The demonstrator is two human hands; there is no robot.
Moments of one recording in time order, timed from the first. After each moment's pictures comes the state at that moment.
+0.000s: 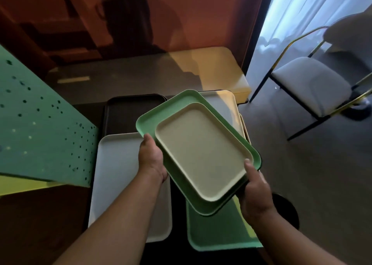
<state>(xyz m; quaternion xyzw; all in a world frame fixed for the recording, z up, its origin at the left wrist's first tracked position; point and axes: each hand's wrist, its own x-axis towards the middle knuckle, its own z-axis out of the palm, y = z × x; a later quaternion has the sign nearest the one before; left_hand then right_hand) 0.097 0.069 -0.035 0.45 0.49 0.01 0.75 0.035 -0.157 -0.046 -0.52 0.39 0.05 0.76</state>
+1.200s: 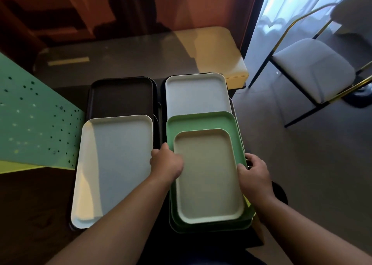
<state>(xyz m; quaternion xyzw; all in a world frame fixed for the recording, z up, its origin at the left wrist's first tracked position) 0.060 -0.007 -0.049 0.81 0.36 -0.27 0.37 0.035 -0.229 -0.064 -0.84 0.28 0.16 0.43</state>
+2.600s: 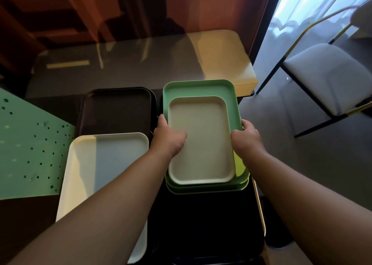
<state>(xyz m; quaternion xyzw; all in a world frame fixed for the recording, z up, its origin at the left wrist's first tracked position) 0.181 0.010 -0.058 0.78 0.35 -0.20 0.48 0.208 -0.201 -0.088 -0.82 0.28 0.20 0.46</state>
